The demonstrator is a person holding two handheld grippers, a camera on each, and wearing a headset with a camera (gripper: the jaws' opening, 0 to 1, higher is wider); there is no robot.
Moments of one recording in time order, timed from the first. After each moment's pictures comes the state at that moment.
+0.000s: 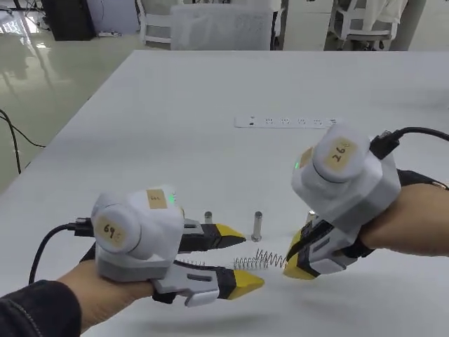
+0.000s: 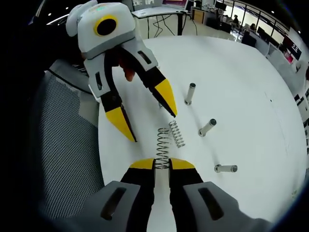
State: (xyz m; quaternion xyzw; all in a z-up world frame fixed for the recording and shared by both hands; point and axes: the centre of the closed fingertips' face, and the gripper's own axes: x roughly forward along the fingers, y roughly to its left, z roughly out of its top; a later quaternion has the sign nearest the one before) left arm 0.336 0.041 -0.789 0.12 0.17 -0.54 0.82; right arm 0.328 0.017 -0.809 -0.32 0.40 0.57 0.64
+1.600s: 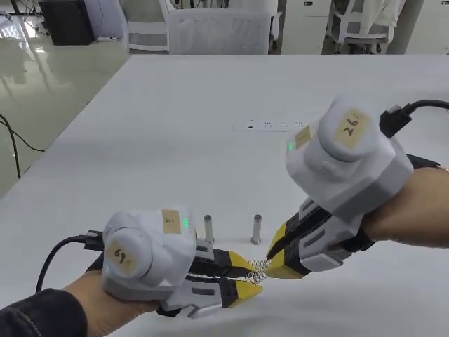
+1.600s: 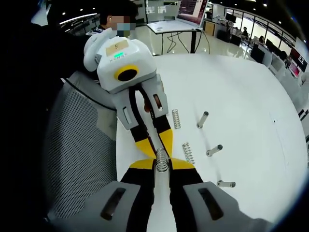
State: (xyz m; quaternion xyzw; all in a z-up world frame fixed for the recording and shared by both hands) left arm 0.319 0.032 -0.798 0.17 0.17 -0.57 0.79; right arm 0.310 0.042 -0.768 -0.30 0.36 0.61 0.64
